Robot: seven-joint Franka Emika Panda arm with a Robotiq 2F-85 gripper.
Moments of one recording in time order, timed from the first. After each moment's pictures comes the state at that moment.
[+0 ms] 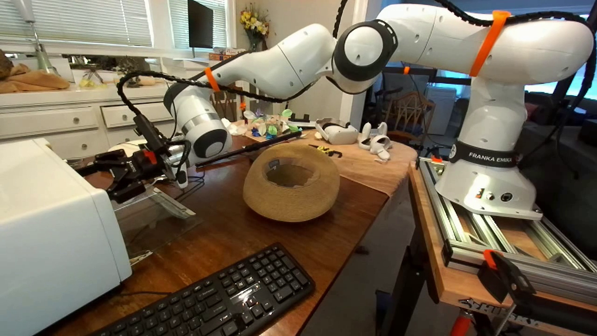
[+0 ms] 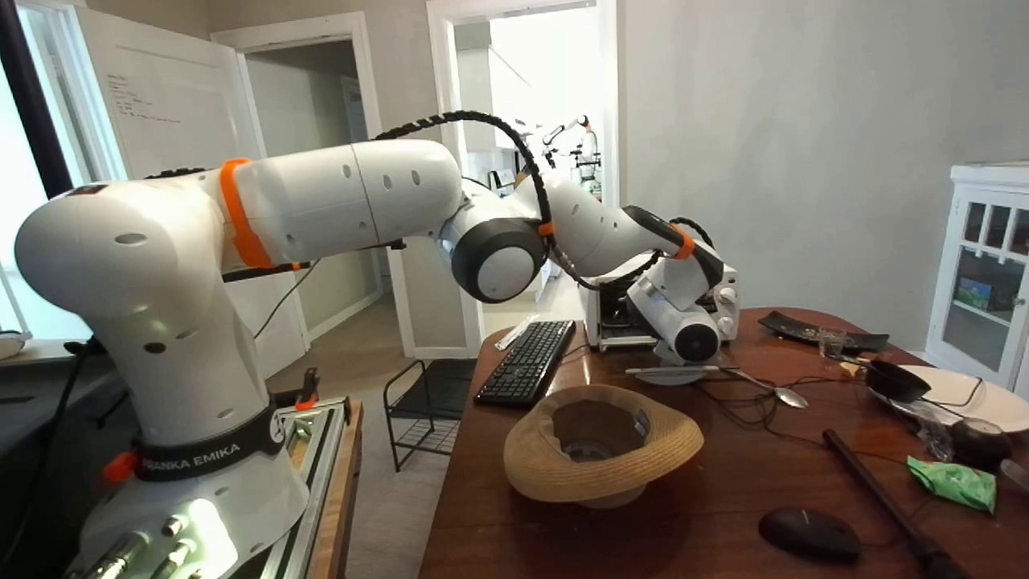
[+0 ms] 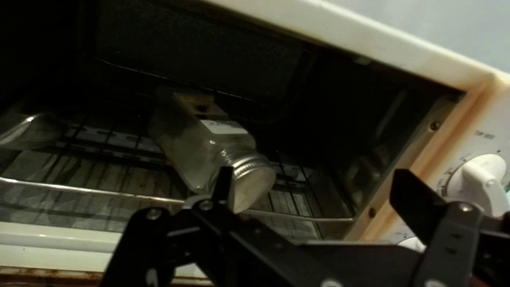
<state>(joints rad) 0.12 1.43 0.33 -0.82 1.68 2.40 0.44</state>
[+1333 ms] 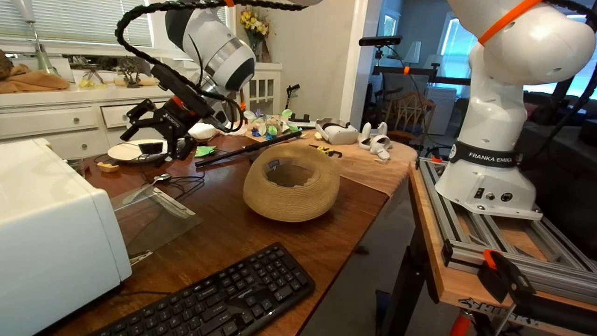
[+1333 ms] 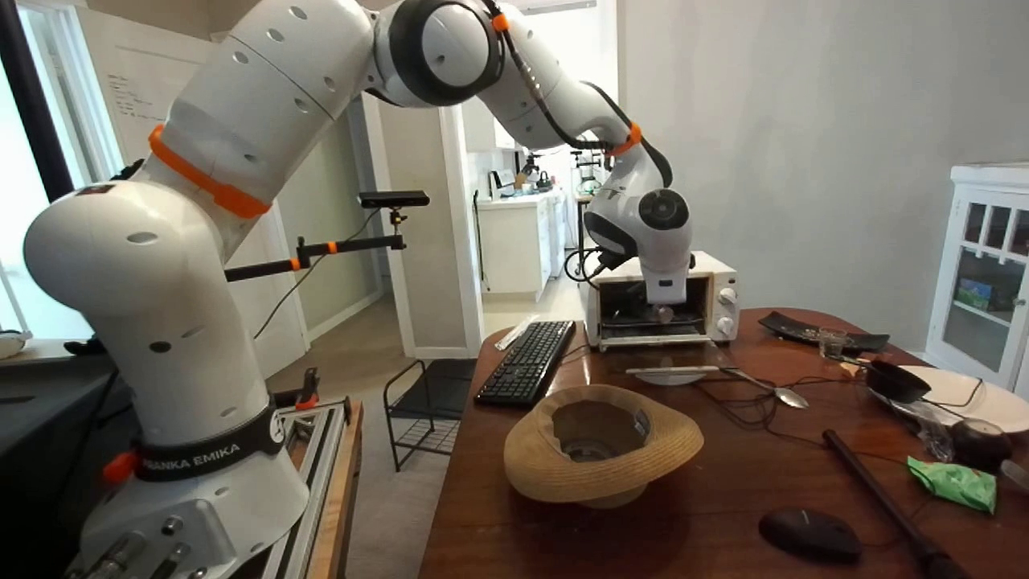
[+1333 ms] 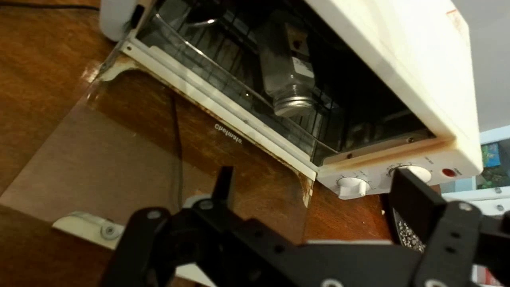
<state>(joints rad) 0.18 0.75 0.17 -1.63 1.43 2.72 0.26</state>
